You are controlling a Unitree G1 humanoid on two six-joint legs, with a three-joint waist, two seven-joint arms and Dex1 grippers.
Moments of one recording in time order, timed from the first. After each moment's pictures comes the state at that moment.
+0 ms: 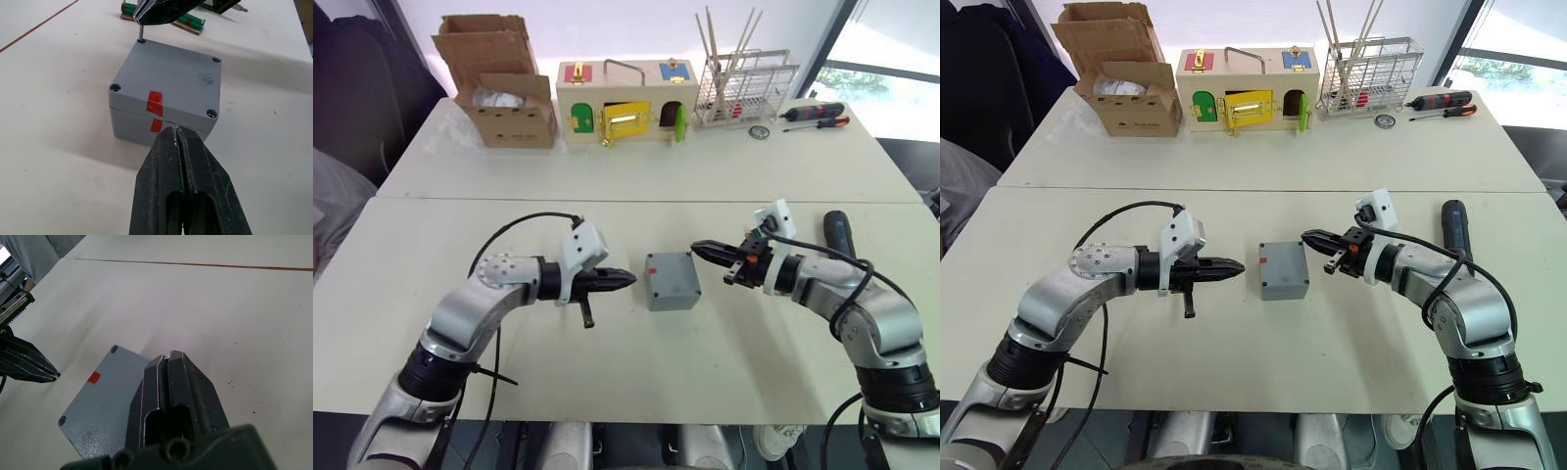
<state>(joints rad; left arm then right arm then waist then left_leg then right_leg) -0.43 0.57 -0.22 -0.35 -0.42 0.71 -0.90 -0.31 -0.65 -0.05 -0.29 0.56 0.76 0.70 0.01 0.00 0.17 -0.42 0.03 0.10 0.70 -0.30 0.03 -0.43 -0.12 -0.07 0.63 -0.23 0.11</state>
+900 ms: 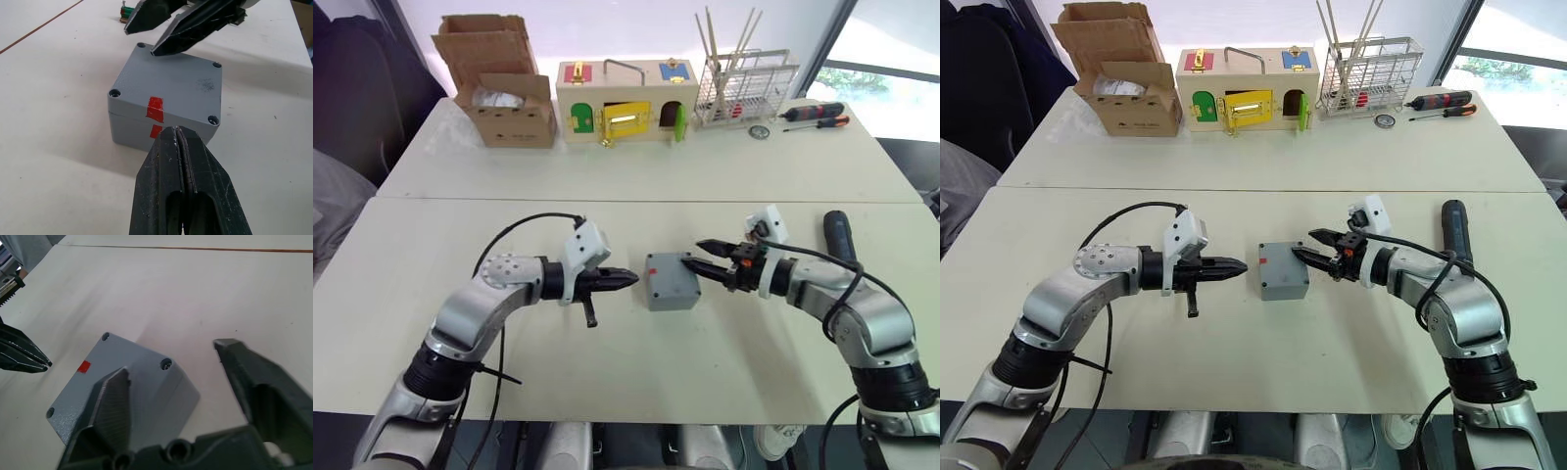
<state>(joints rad) -0.43 0.55 -0.23 -0.33 -0.41 0.70 -0.91 -0.32 -0.66 -0.02 -0.27 0.53 0.76 0.71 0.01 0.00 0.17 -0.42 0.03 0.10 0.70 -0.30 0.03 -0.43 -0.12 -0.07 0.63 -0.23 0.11</state>
